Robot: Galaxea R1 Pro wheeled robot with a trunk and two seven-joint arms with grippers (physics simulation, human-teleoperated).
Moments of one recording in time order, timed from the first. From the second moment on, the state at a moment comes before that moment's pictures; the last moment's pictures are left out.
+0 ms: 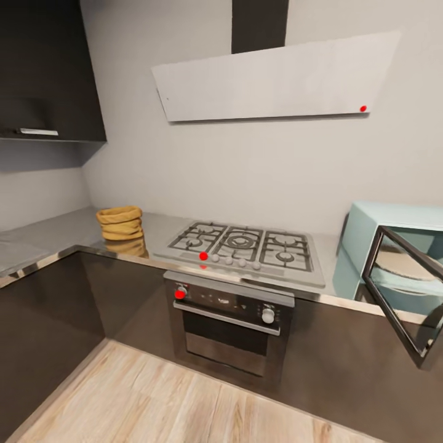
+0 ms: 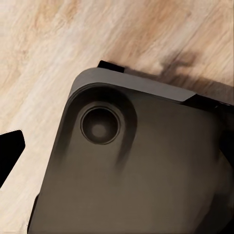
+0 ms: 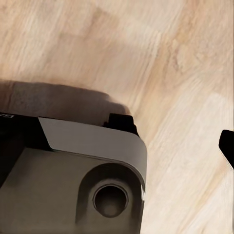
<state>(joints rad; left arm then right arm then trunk) 0.00 -0.04 0.01 -0.07 0.28 -0.16 0.08 -0.20 0.00 -0.64 0.02 0.78 -0.06 -0.03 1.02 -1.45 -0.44</state>
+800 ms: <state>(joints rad) 0.00 -0.04 0.01 -0.07 0.28 -0.17 0.08 -0.20 0.00 -0.63 0.02 0.79 -0.06 -0.03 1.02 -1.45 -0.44</state>
